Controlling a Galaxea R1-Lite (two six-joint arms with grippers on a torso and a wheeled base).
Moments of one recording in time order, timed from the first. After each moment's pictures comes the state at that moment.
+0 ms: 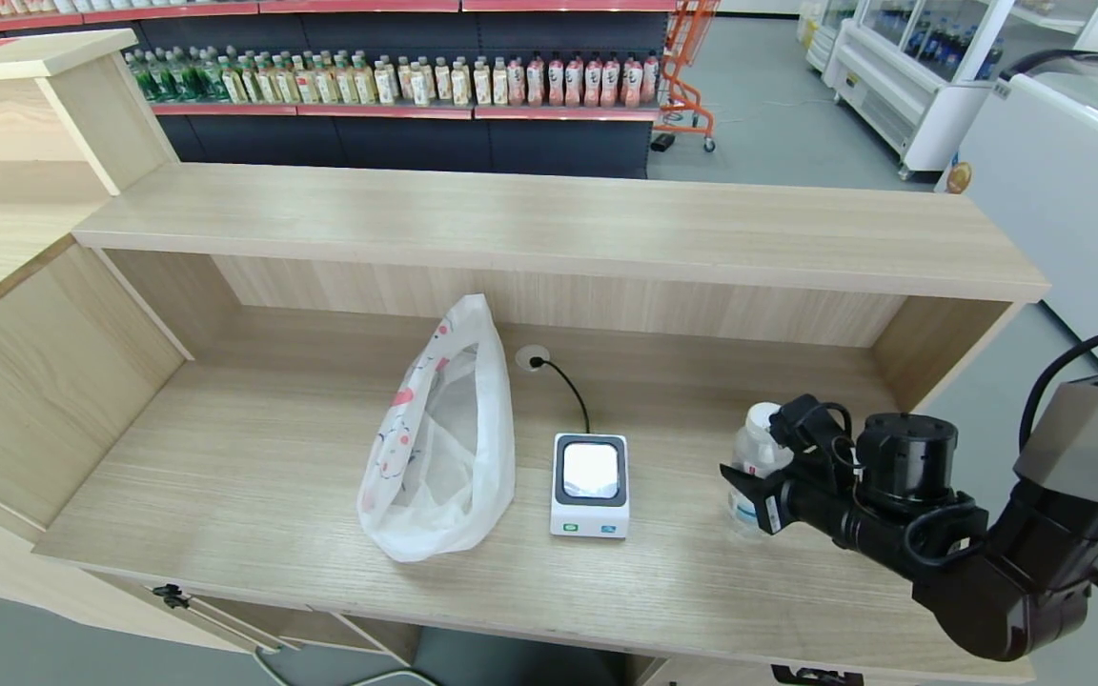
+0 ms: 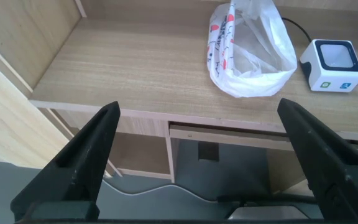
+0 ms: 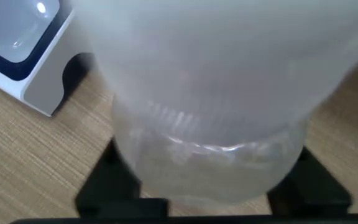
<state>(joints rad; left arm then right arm) 0.00 0.00 0.00 0.00 -0.01 0.00 0.28 2.12 -0.52 -1.31 0.12 -0.27</state>
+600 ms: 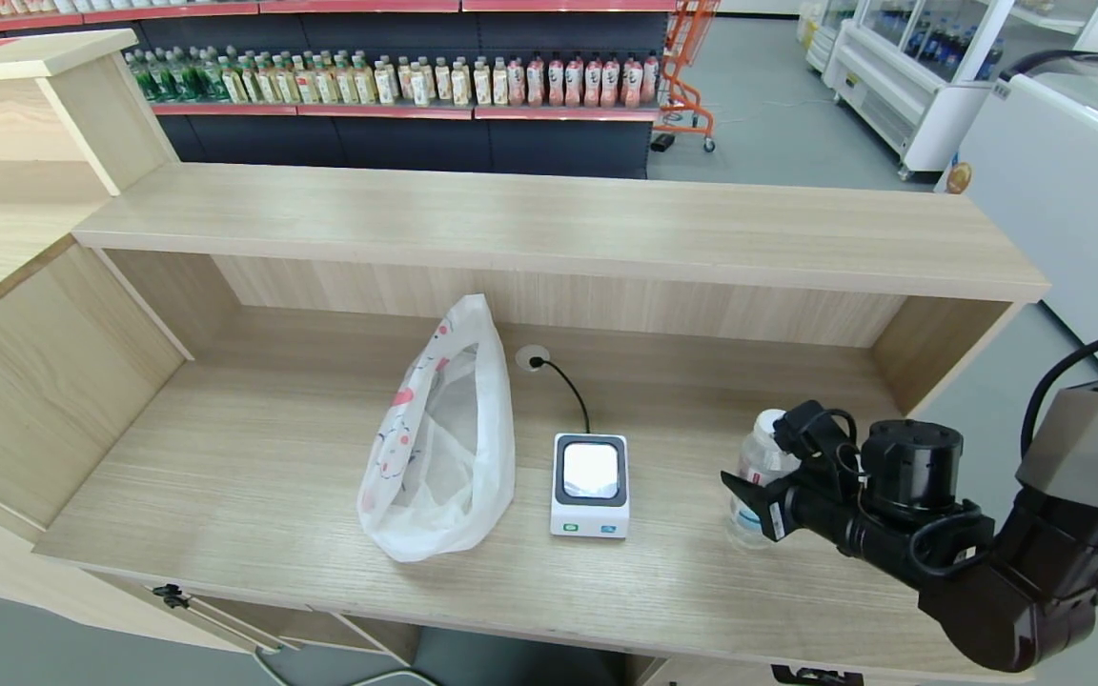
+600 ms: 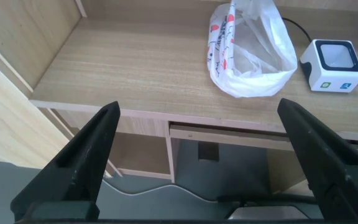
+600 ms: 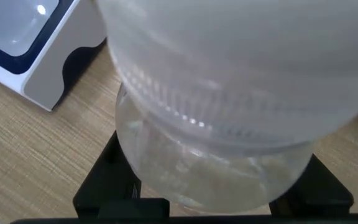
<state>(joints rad) 0.00 0.00 0.00 0.00 -0.01 0.00 0.28 2.12 -0.48 -1.34 0.12 -0.26</state>
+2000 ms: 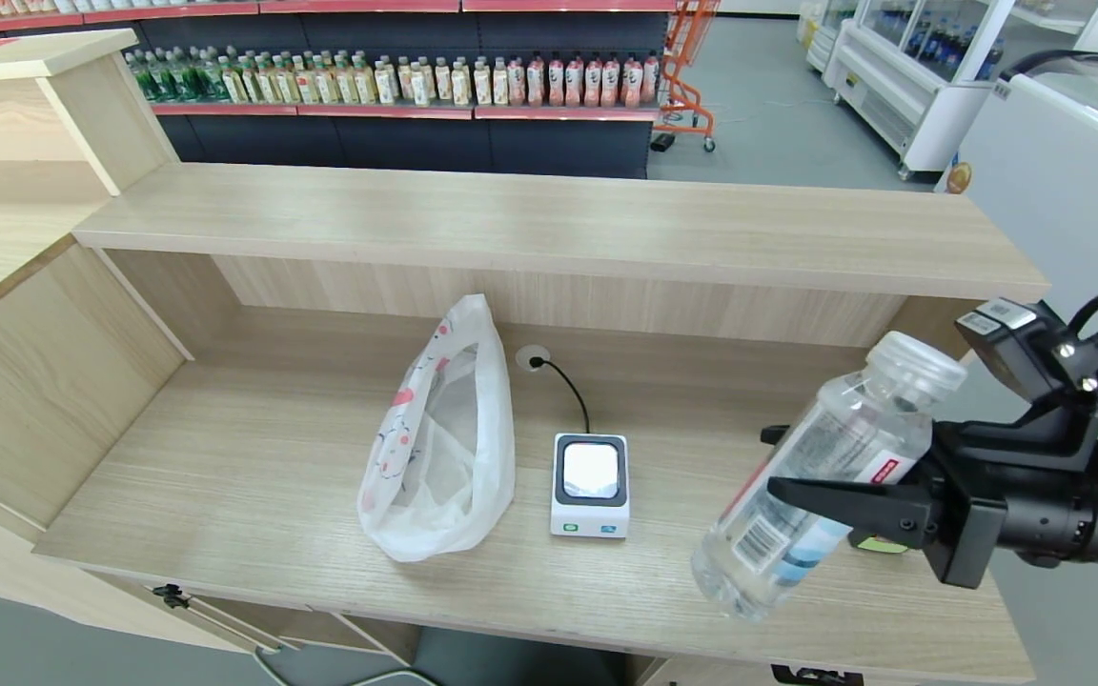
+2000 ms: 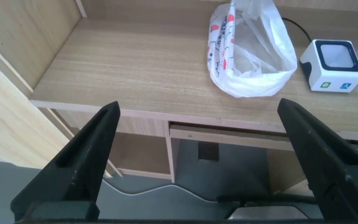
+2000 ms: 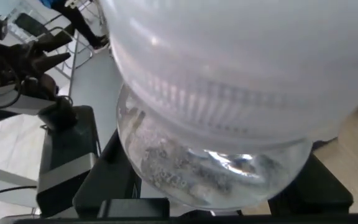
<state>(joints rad) 0.00 0.00 0.00 0.00 -0.01 0.00 0.34 1.44 -0.47 -0.88 0.90 0.05</state>
